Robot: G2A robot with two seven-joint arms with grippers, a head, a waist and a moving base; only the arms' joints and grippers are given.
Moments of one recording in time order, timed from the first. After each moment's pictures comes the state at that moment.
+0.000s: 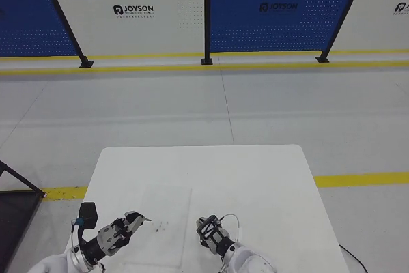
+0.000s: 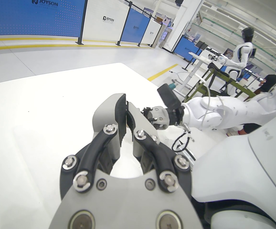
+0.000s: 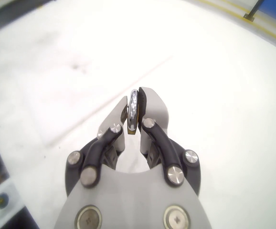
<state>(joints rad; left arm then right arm) 2.13 -1.09 -1.78 -1.83 0.72 -1.01 -0.08 -1.69 -1.27 0.85 -1.63 -1.38 -0.07 0.06</state>
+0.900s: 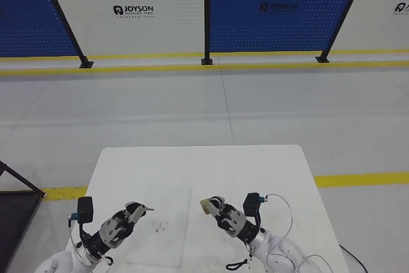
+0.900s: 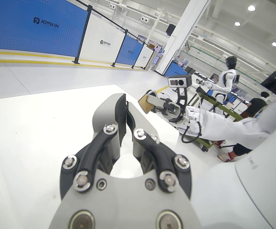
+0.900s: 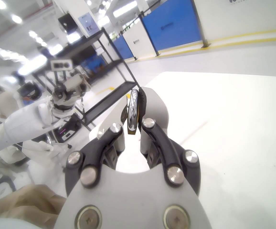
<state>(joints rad) 2.10 -1.10 -1.72 -1.85 0.62 -0.97 -0.02 -1.71 -1.23 1.06 -1.67 -0.85 -0.60 -0.12</state>
